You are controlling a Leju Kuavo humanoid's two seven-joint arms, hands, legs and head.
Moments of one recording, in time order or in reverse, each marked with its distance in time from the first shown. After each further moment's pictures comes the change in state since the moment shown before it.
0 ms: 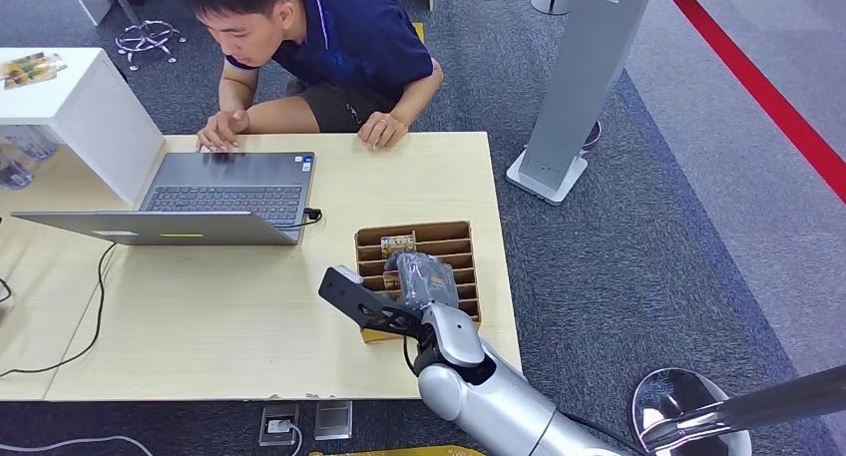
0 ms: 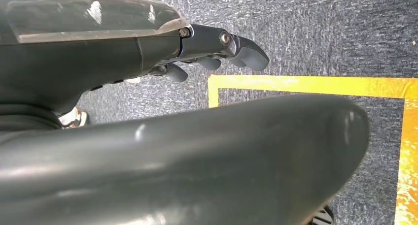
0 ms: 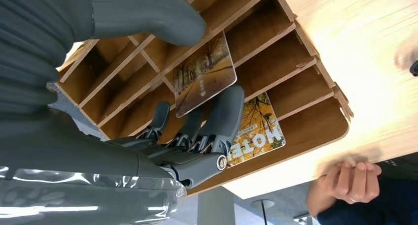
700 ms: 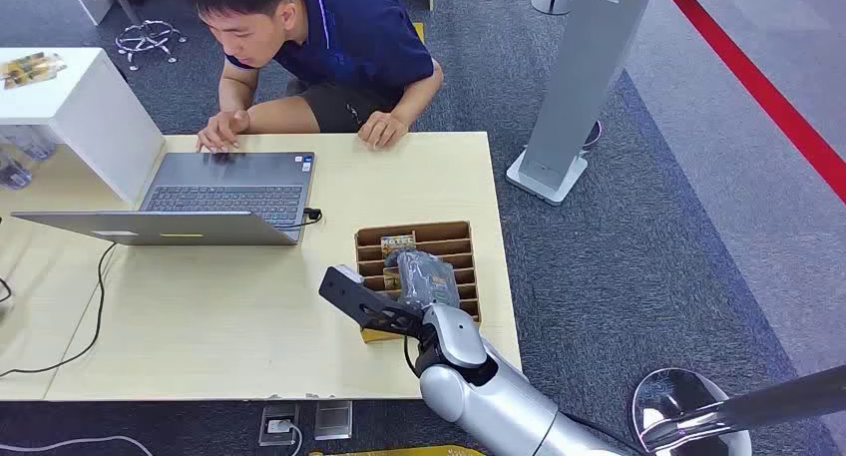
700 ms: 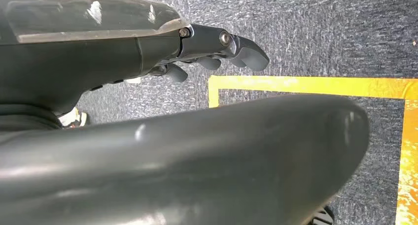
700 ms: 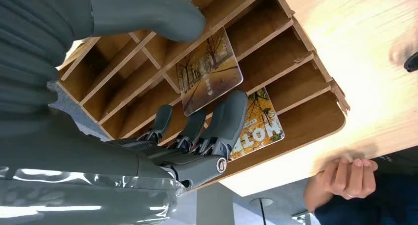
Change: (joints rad) left arm 0.000 0.001 -0.007 -0.001 -0.004 -0.003 0.004; right arm 0.006 -0.006 -0.002 -0.019 -0.002 -0.001 0.005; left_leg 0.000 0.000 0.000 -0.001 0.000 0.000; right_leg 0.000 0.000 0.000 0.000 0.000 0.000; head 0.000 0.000
